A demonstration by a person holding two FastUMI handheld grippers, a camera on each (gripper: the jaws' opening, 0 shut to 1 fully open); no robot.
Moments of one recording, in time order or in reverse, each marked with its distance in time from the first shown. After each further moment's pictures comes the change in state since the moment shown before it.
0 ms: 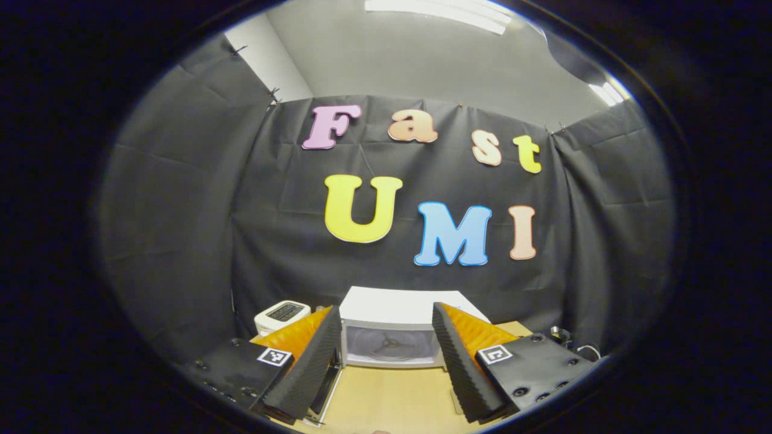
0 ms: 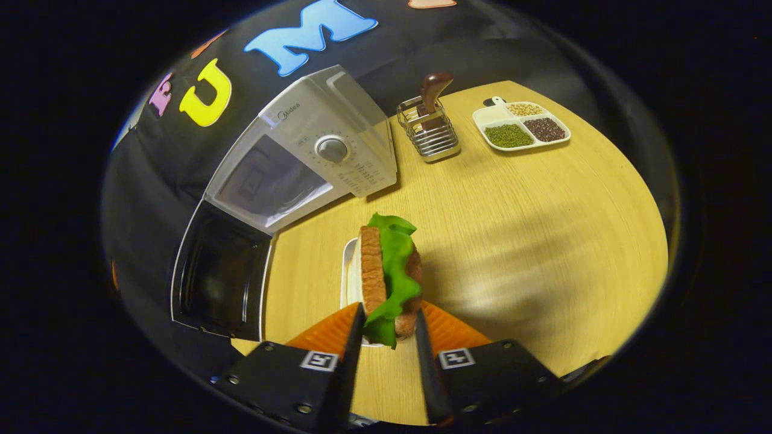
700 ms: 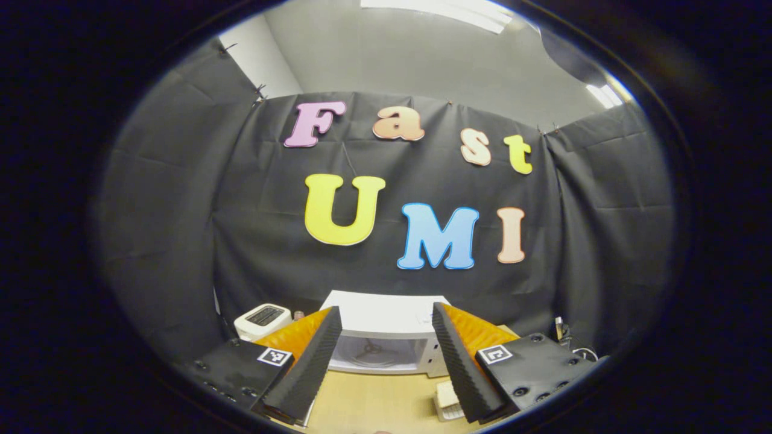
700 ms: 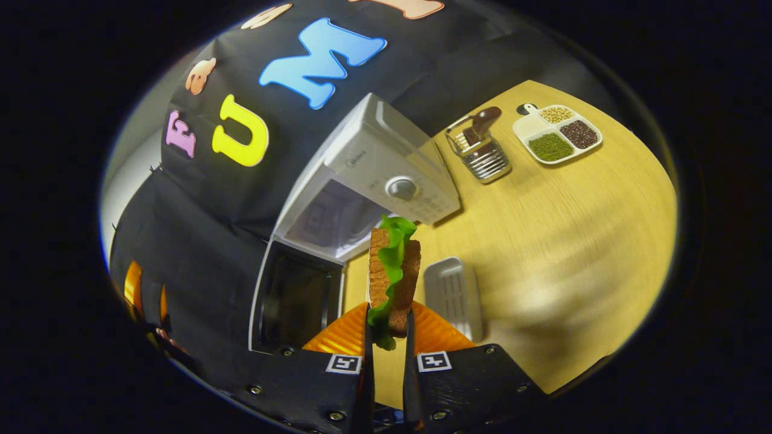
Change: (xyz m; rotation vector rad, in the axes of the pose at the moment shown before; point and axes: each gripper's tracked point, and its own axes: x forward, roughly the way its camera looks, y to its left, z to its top) left arm 0.027 -0.012 0.030 -0.002 -0.005 -0.064; right arm -0.050 0.100 0.048 0.155 -0.123 0.310
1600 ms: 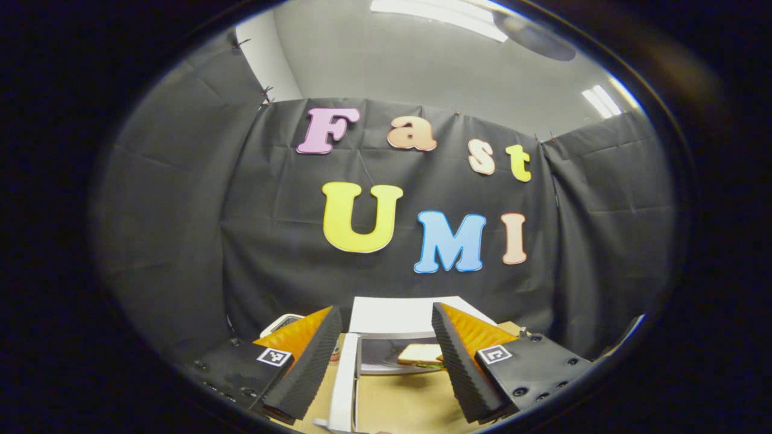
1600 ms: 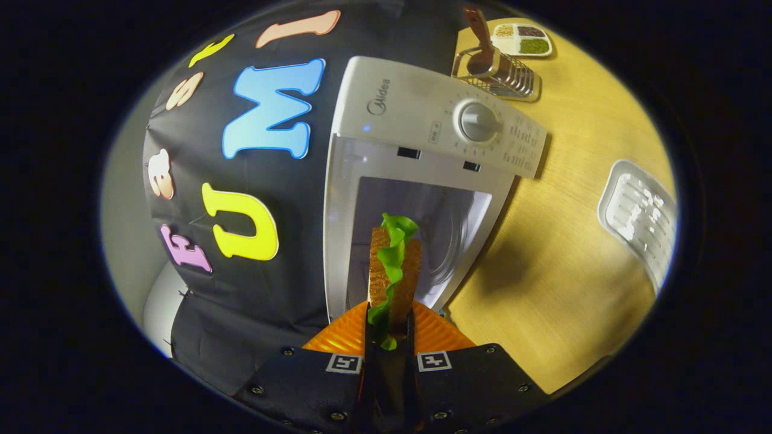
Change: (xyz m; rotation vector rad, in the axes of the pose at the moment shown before) left arm -0.033 0.126 0.004 0.003 -0.013 -0.023; right arm 0.194 0.102 0.006 0.522 -0.272 0.131
